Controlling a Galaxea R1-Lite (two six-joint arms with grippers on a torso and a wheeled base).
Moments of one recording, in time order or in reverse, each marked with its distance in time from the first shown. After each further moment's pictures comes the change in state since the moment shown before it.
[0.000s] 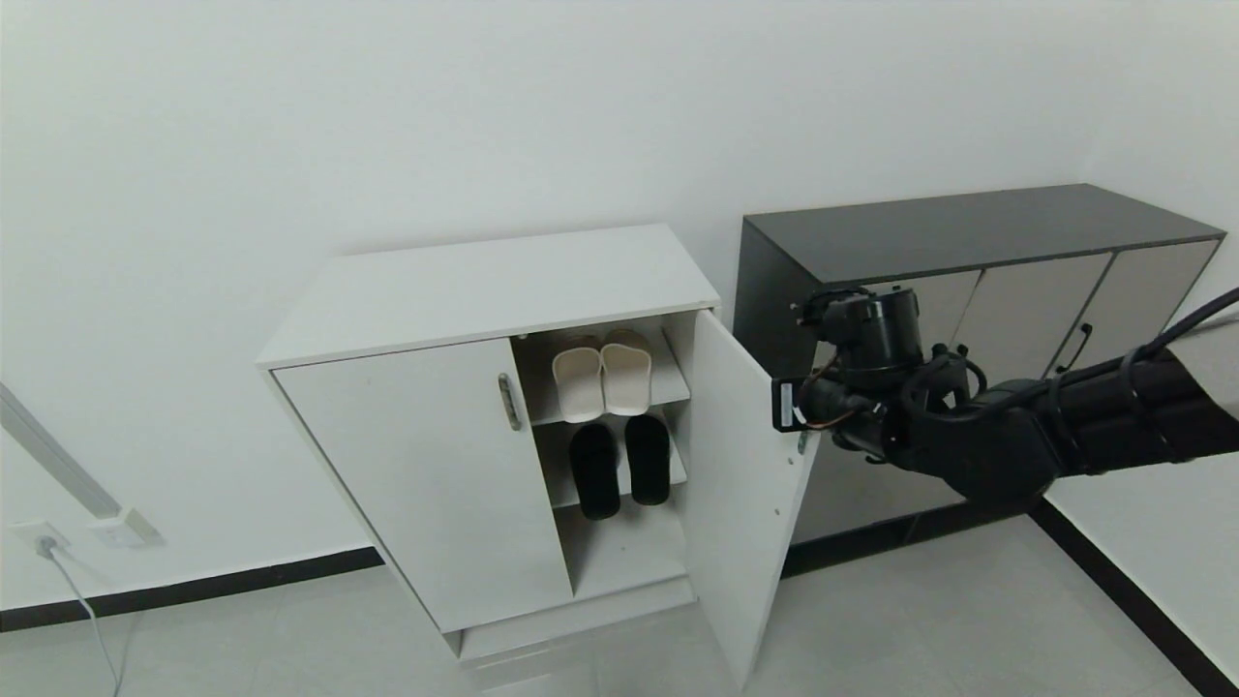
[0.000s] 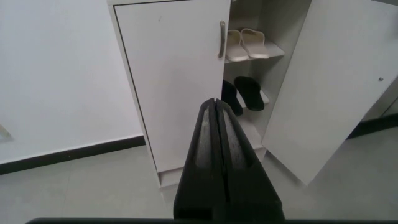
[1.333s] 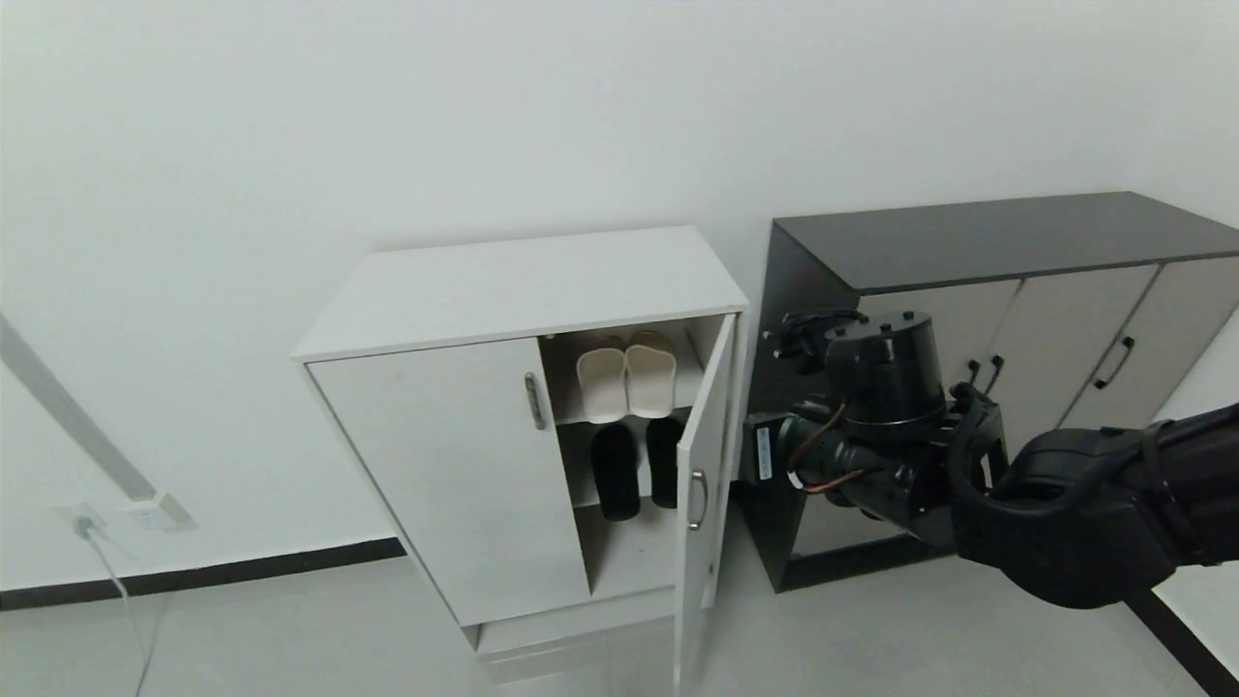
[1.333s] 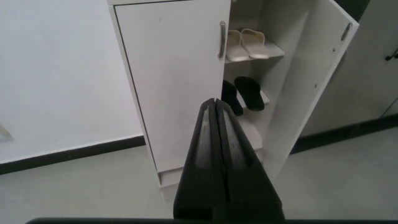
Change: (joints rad) left arm 0.000 0.000 0.000 -0.001 0.001 0.000; right arm 0.163 -0.139 0.188 -0.065 0.028 -0.005
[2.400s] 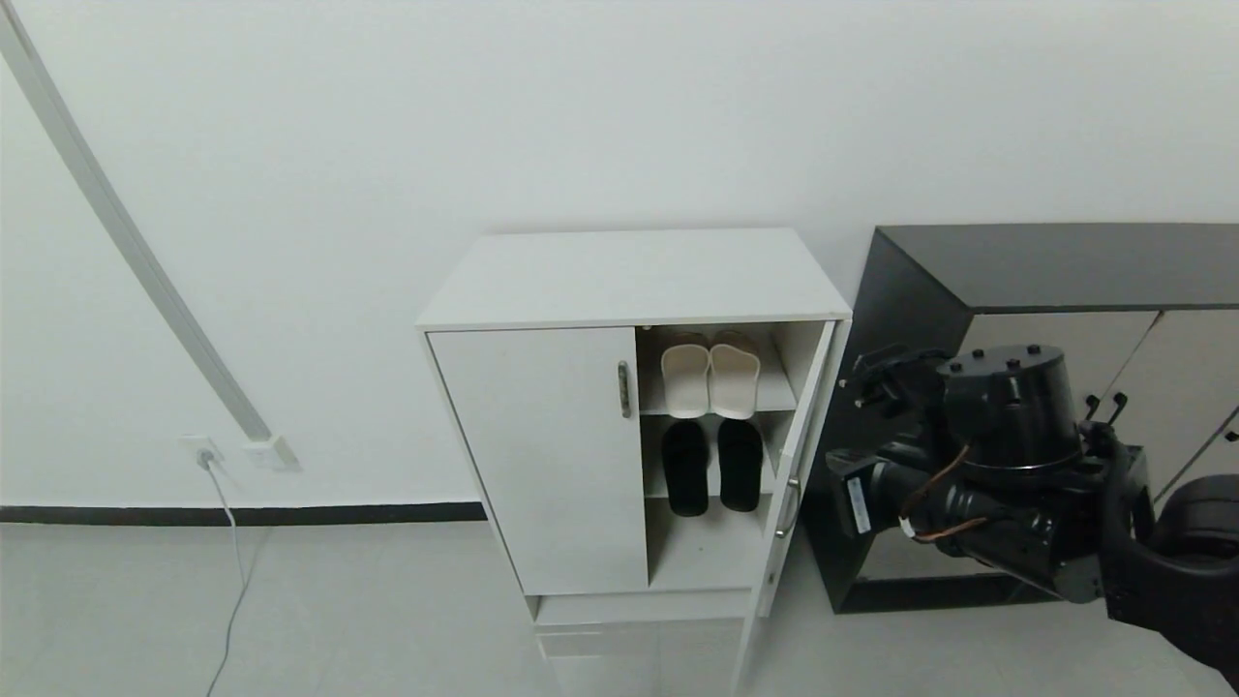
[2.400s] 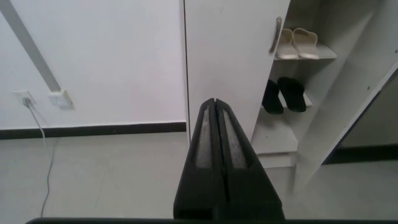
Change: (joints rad) left arm 0.000 0.000 0.000 0.001 -0.003 0.001; right arm -0.084 -0.182 0.266 -0.002 0.018 -0.160
